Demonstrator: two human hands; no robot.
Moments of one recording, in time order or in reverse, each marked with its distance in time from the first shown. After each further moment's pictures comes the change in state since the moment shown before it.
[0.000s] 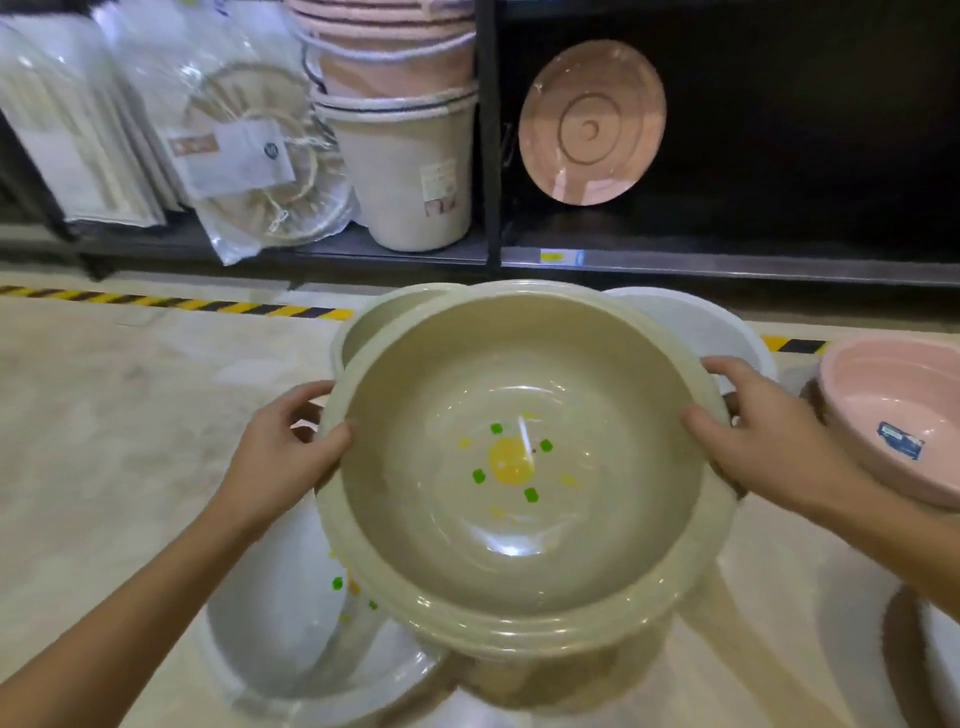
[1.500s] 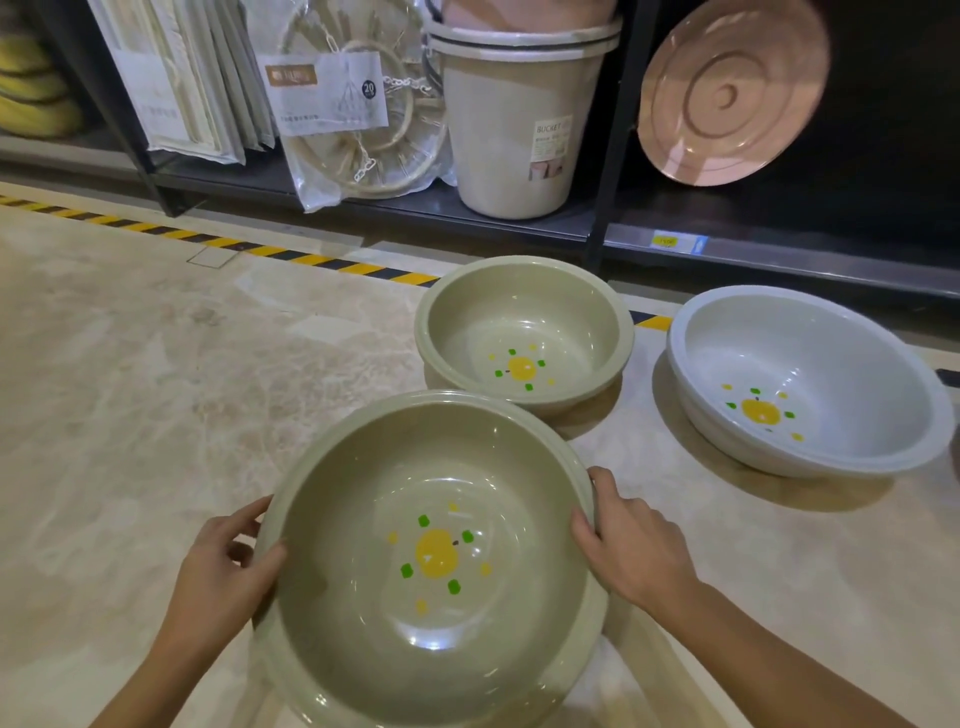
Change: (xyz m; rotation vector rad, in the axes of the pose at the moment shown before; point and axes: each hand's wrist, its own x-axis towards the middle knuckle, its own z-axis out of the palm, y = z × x) left_hand -0.045 -0.207 -0.079 0.118 0.232 -0.300; right_hand 0.007 -0.030 0.251 -0.449 -0.291 -0.177
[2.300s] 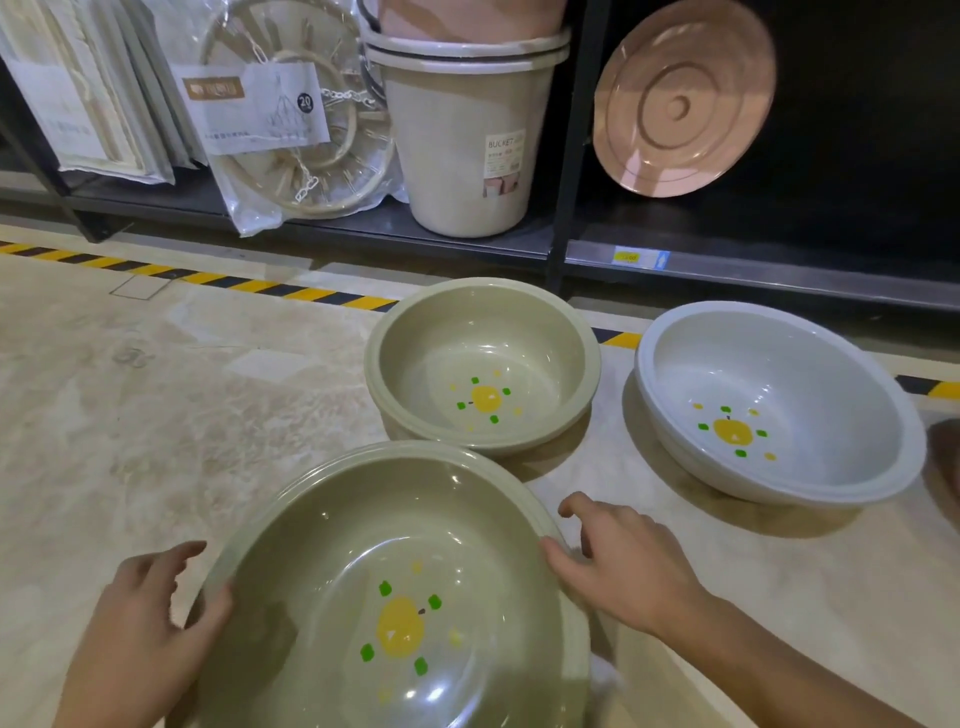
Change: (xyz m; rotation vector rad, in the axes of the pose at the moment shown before) left_hand 0.044 0.022 0.008 0.450 -0.028 0.035; right_hand 0.037 0.014 -0.034 0.024 0.028 -0.105
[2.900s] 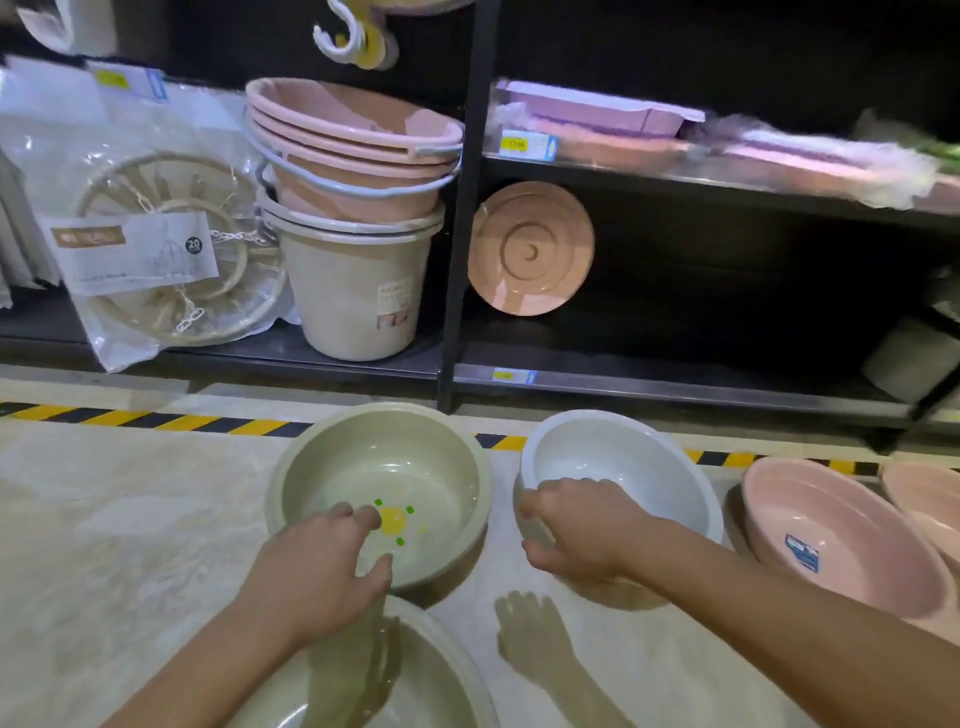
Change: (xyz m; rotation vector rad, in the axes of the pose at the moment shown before) left_hand 0.056 0.258 -0.056 0.243 -0.215 0.778; right_hand 0.038 -0.022 -0.189 -0.510 -0.125 -0.020
